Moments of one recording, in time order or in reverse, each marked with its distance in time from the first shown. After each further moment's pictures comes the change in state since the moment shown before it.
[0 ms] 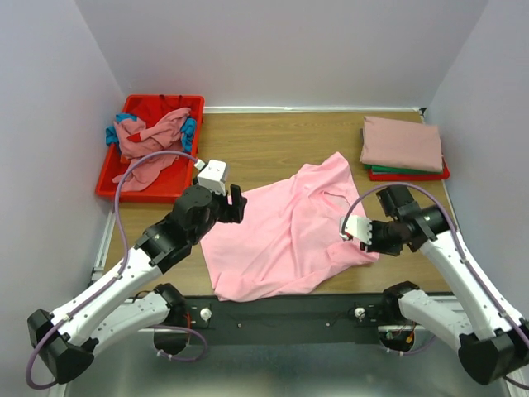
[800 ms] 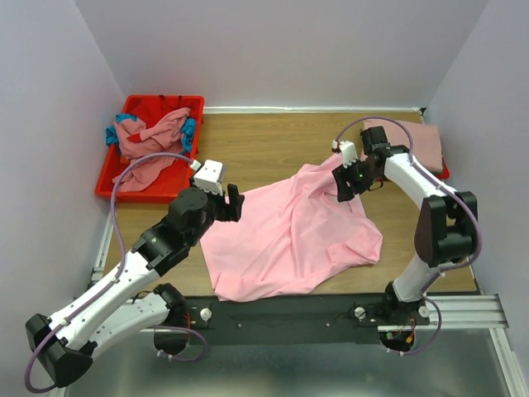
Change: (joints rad) left arm 0.007 -0.011 -0.022 0.049 -0.019 0.043; right arm -0.193 0.669 0.345 0.462 -0.198 0.613
